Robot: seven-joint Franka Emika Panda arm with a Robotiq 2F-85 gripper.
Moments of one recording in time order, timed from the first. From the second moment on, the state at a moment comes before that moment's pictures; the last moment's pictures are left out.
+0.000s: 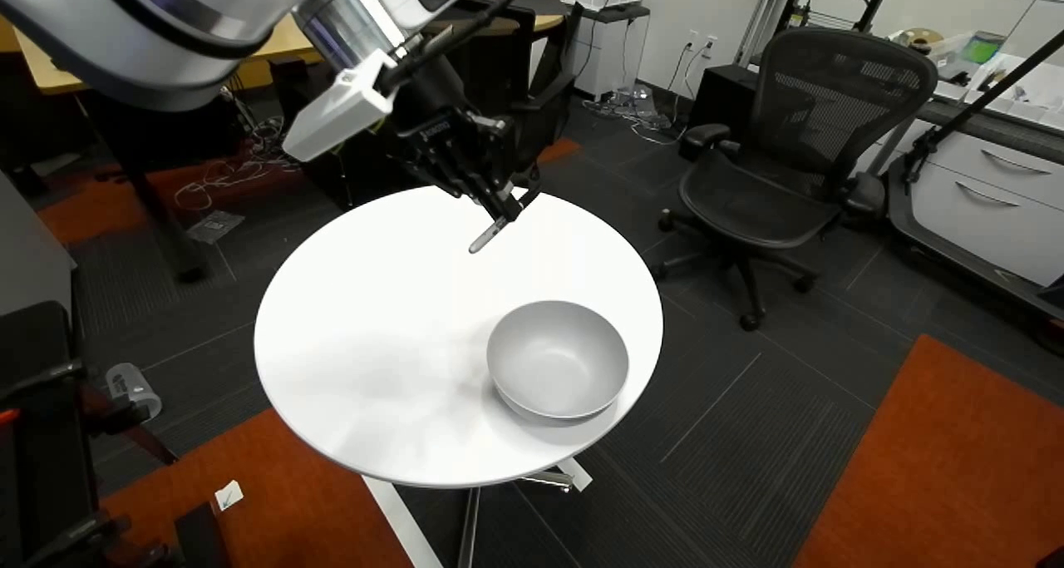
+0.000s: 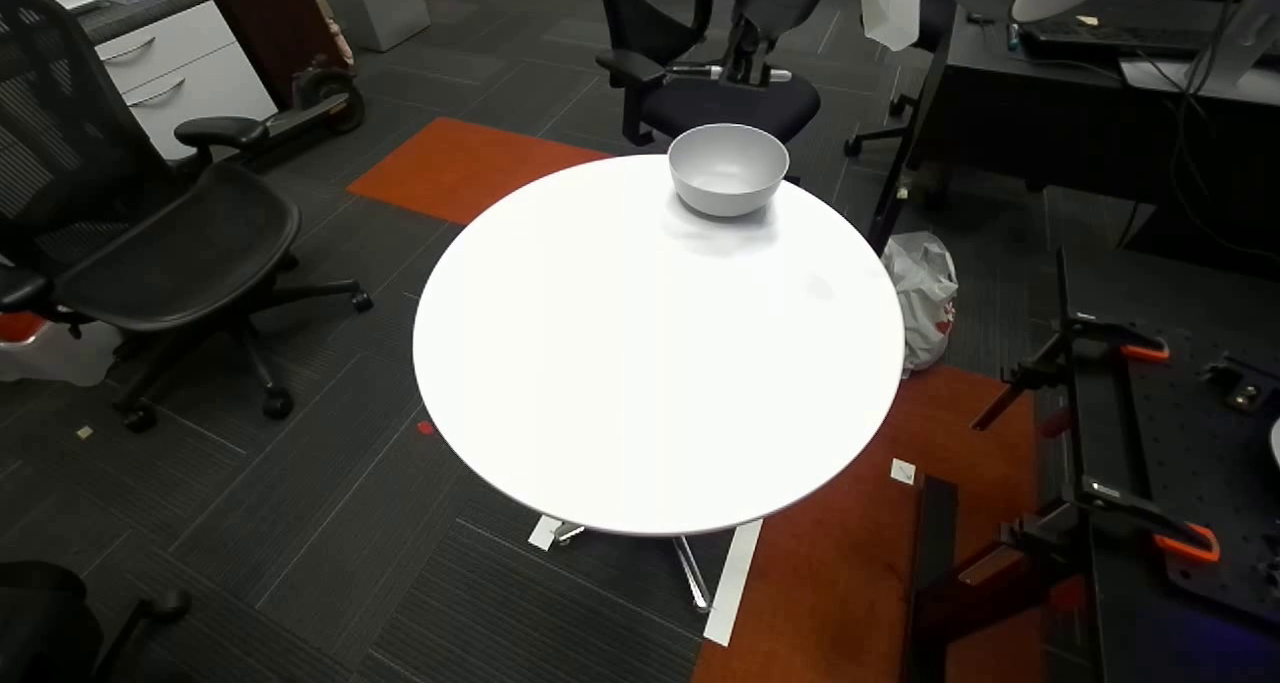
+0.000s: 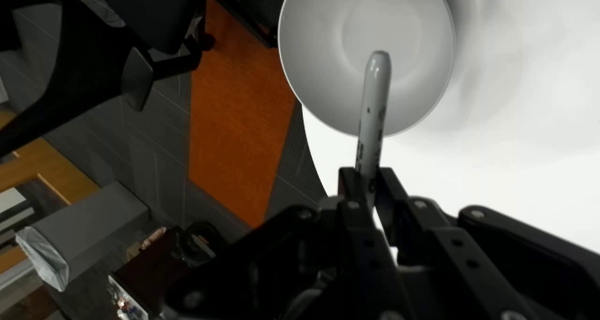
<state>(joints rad) 0.24 0.20 -0.46 -2.22 -0.94 2.77 0.29</state>
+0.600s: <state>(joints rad) 0.19 0.30 -0.49 -2.21 -0.91 2.90 0.38</state>
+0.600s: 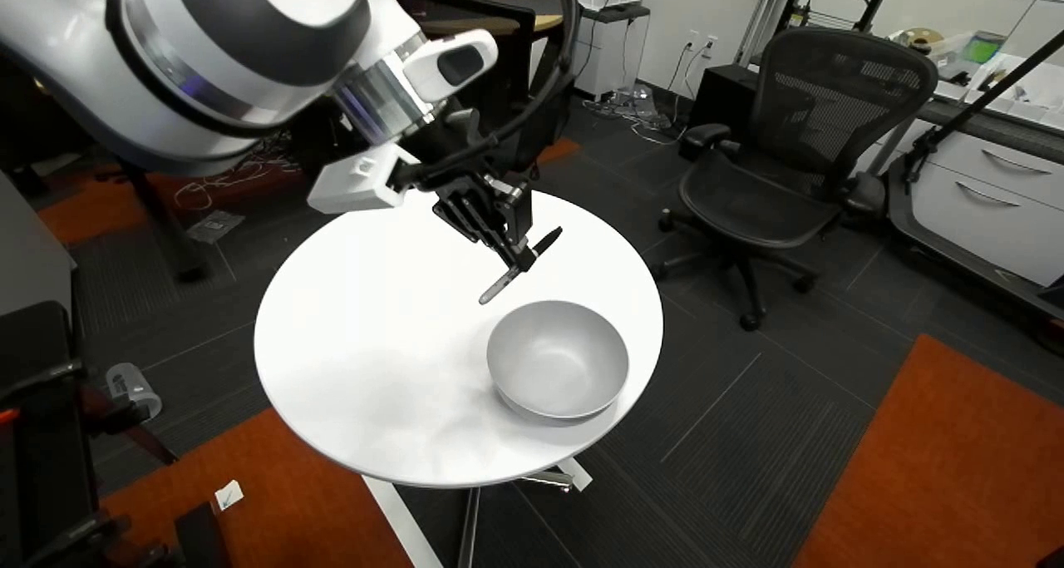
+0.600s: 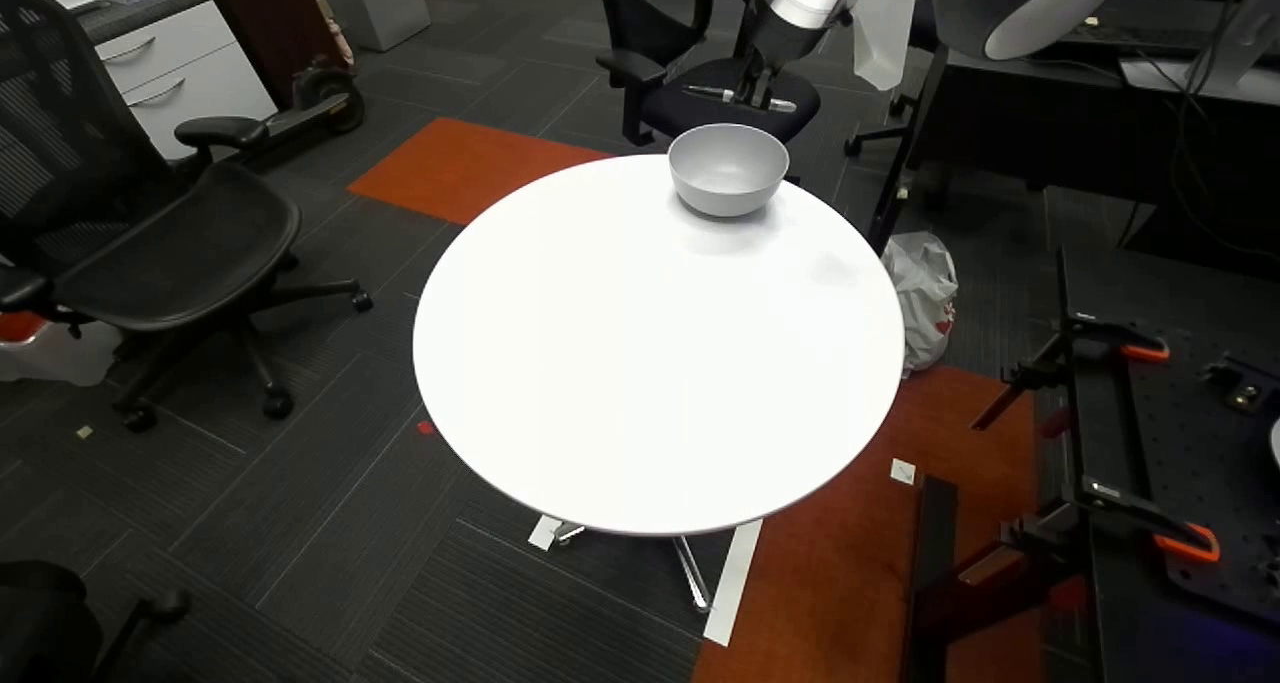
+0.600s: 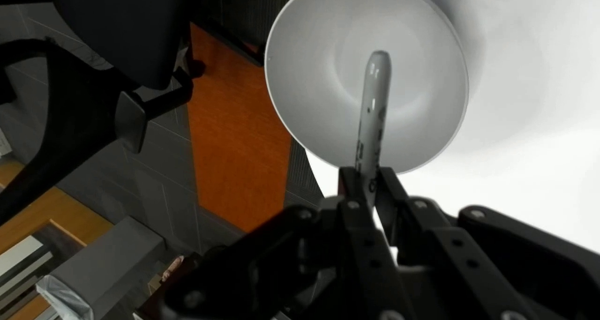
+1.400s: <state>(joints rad) 0.08 0.48 -0.49 -2.12 -0.80 3.11 0.39</state>
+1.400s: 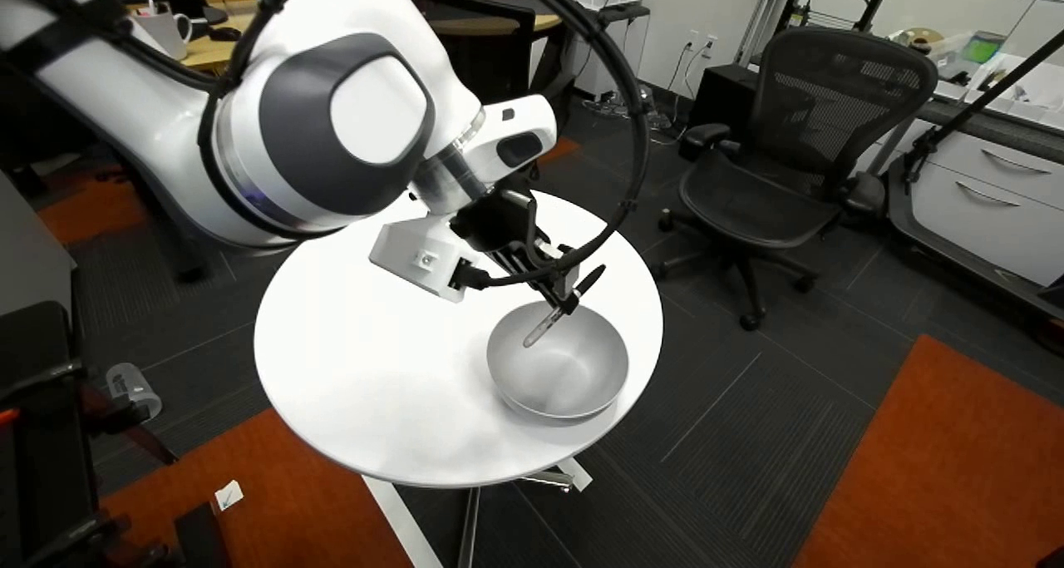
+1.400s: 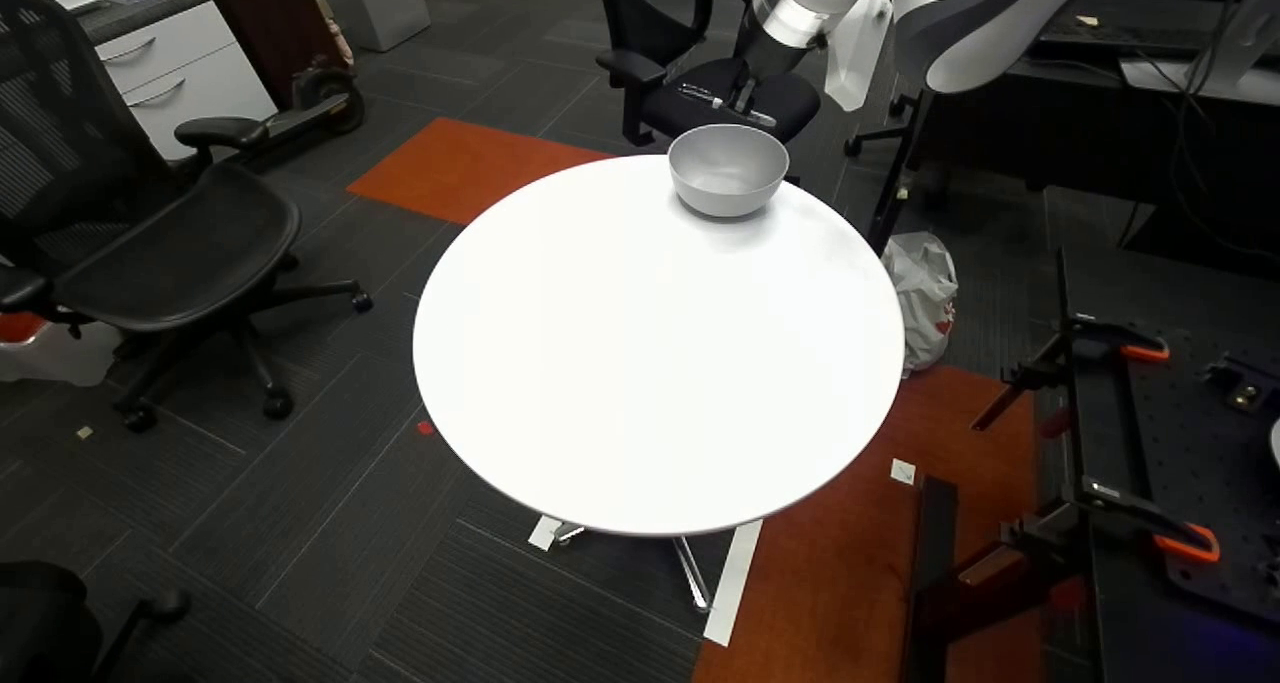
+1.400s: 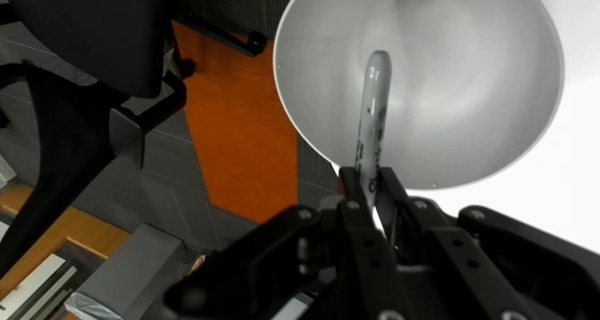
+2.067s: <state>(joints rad) -0.02 0.52 -0.39 -2.08 -0.72 3.13 0.39</state>
